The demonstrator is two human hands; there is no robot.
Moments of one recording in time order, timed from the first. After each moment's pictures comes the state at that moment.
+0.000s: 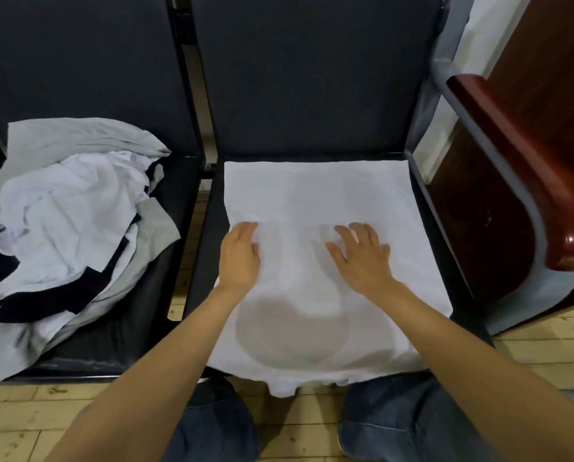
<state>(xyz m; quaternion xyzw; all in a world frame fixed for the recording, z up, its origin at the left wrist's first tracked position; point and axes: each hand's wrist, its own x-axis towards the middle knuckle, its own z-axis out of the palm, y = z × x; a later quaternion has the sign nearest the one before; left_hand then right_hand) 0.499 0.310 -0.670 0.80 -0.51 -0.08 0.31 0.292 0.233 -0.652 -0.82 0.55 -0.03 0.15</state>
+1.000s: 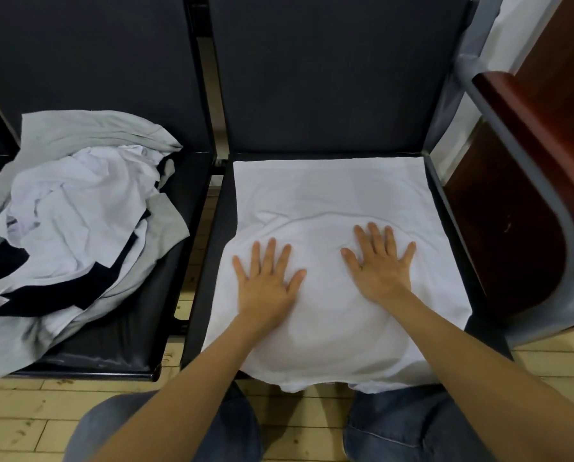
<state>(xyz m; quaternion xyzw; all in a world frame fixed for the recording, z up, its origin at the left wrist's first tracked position) 0.462 0.337 -0.685 0.82 -0.56 -0.13 0.06 0.288 0.216 -0.679 -0.82 0.56 0.07 0.11</state>
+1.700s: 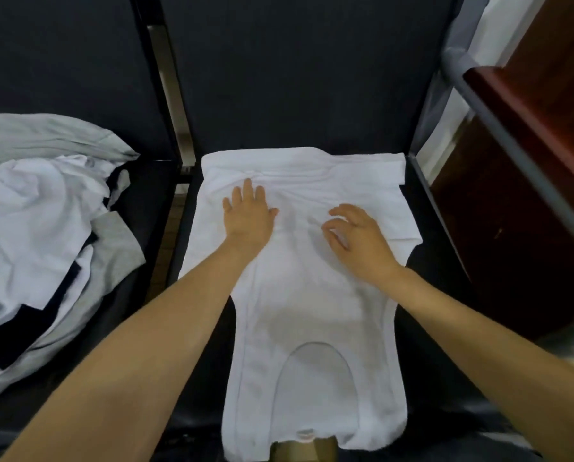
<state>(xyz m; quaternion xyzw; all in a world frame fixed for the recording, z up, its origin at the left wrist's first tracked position) 0.515 0.177 -0.658 0.84 -0.54 -0.07 0.03 0.310 0.143 -0.674 -0.89 0.38 -0.22 0.14</state>
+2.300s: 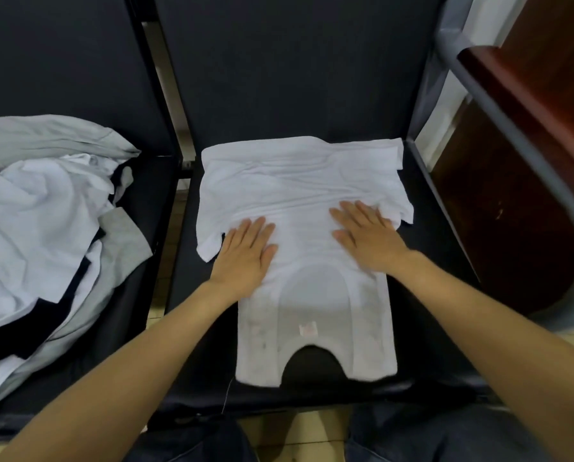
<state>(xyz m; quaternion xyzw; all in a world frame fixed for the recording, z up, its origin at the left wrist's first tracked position) 0.512 0.264 -0.690 0.74 -0.66 -0.11 0.05 0.287 0.141 -0.679 -0.88 0.45 0.07 0.13</state>
